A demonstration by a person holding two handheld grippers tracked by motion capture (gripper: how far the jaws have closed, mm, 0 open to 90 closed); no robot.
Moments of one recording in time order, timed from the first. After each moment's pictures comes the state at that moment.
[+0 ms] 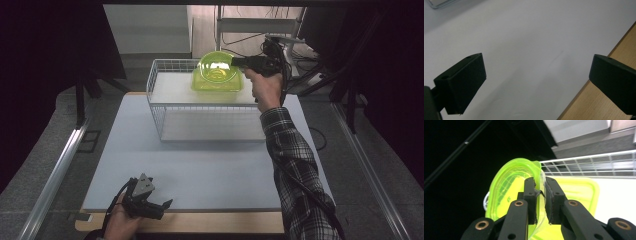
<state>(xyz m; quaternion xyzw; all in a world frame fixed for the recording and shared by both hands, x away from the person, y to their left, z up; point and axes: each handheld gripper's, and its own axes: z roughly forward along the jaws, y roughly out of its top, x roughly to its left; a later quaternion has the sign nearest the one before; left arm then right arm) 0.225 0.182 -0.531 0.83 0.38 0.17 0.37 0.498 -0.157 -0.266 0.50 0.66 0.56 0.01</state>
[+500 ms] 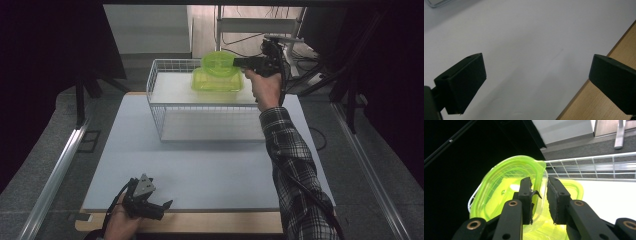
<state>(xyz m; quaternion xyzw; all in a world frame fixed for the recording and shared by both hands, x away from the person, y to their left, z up) 0.225 0.181 -0.532 0.83 0.38 0.17 0.36 0.501 -0.157 -0.269 0.52 0.67 0.53 0.05</state>
